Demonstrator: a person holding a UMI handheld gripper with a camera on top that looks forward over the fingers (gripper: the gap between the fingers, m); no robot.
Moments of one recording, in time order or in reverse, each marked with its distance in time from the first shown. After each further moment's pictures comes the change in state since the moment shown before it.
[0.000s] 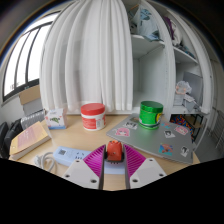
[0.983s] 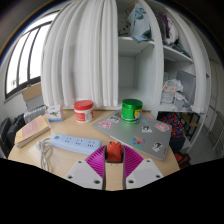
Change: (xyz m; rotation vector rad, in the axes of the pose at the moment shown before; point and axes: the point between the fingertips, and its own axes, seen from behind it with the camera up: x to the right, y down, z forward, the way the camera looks) arm 0.075 -0.003 -0.066 0.004 -0.045 0.024
